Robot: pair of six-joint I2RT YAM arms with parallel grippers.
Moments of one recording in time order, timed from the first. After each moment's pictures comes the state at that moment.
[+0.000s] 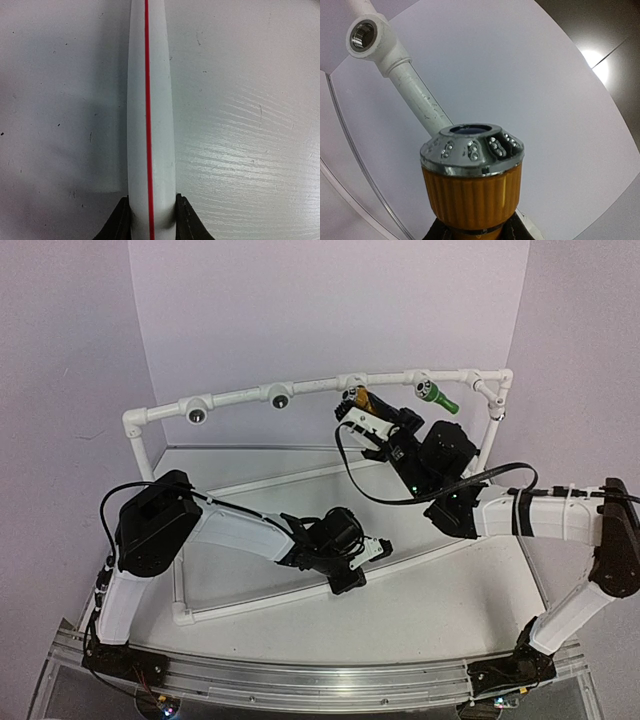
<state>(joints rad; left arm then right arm) -1.11 2.22 1.49 -0.18 0.10 0.18 0.85 1.55 1.06 0.80 0.39 -1.14</state>
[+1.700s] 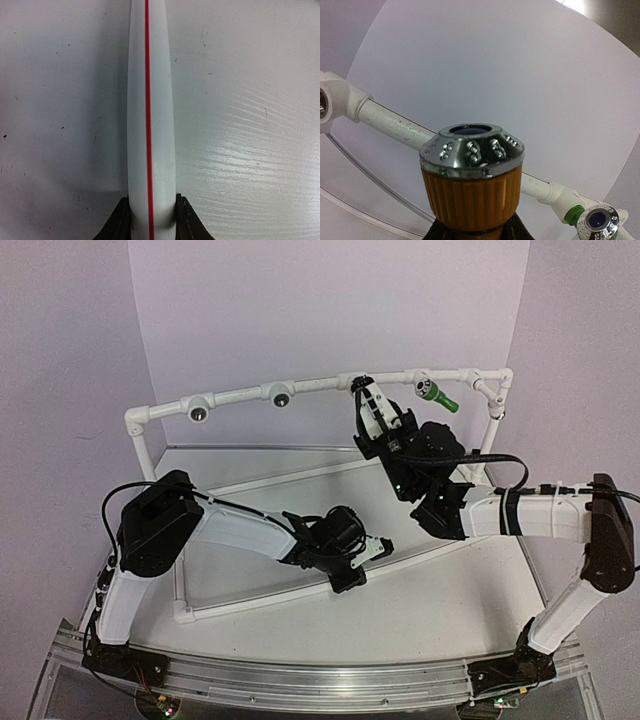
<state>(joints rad) -1.11 2.23 1.52 -0.21 0.09 0.19 0.90 1.62 1.11 0.86 0.60 -0.71</state>
